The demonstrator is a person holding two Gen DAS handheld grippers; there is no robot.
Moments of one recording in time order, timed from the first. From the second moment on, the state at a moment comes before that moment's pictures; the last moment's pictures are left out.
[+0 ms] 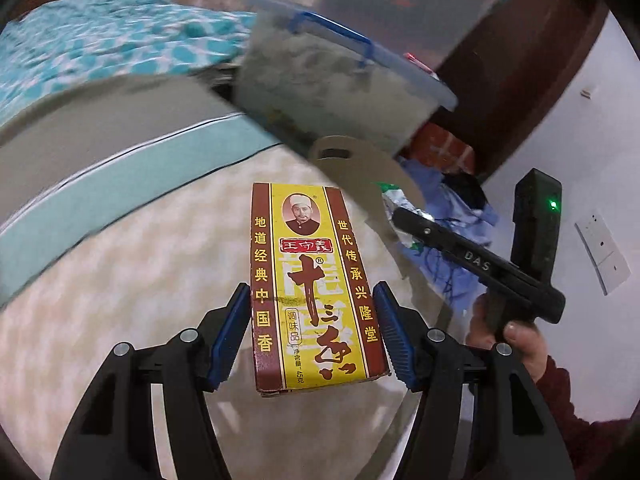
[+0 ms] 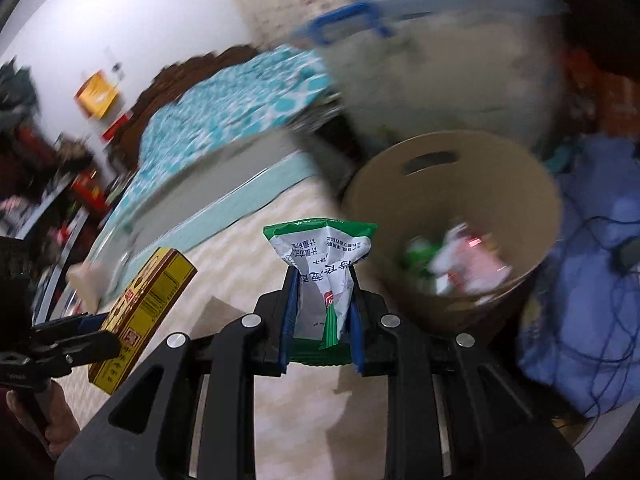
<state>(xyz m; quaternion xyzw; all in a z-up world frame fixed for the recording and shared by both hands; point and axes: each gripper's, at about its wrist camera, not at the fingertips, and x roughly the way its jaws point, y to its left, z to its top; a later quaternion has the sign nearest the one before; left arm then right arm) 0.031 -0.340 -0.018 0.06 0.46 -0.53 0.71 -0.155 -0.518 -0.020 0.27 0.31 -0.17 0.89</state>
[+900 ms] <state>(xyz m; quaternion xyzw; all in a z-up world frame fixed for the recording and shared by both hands) 0.017 -0.295 -0.017 0.09 0.46 -0.51 0.72 -0.140 -0.512 -0.014 0.36 0.25 -0.09 0.90</state>
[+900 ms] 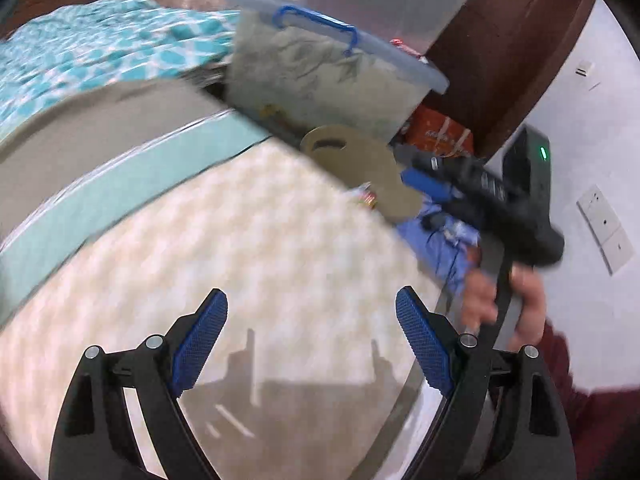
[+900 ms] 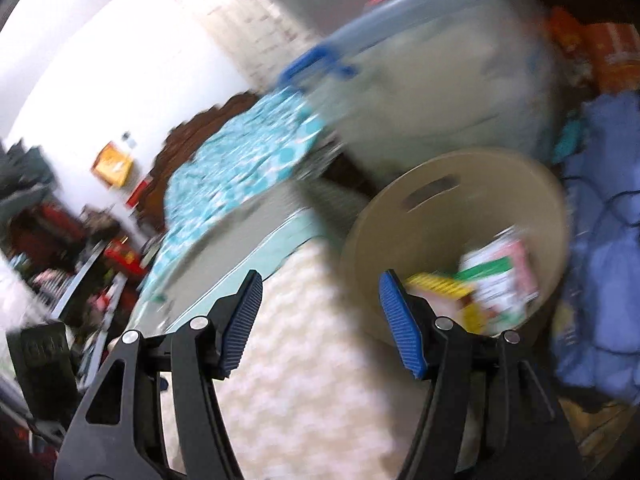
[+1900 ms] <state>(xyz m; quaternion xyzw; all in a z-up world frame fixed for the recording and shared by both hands) 0.100 0.057 -0.011 -0.17 0.43 -0.25 0.85 0.032 -0.151 -0.036 0.17 0.42 0.21 0.87</state>
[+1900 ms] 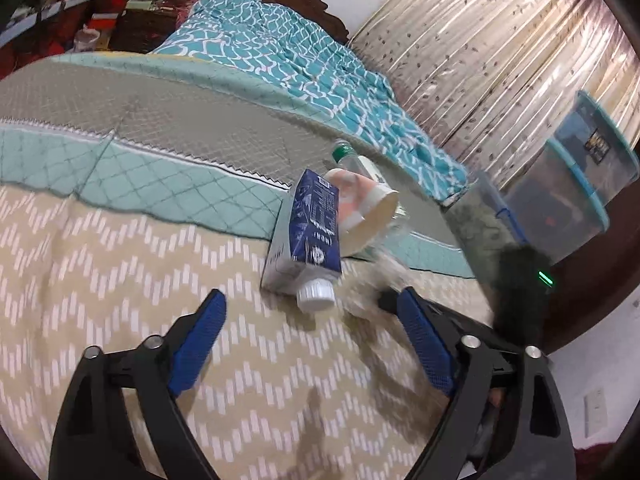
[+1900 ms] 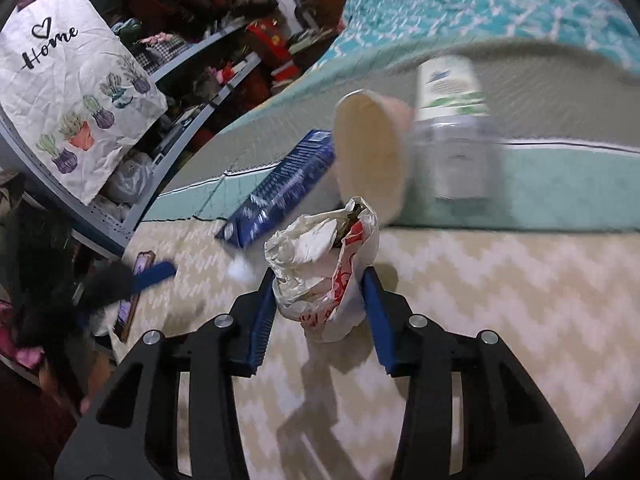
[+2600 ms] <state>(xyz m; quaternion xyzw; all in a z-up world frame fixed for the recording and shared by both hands) 0.071 0.034 -0.045 -0.10 0.46 -0.22 0.85 -0.032 -0.223 -0.037 0.22 0.40 0.14 0.88</state>
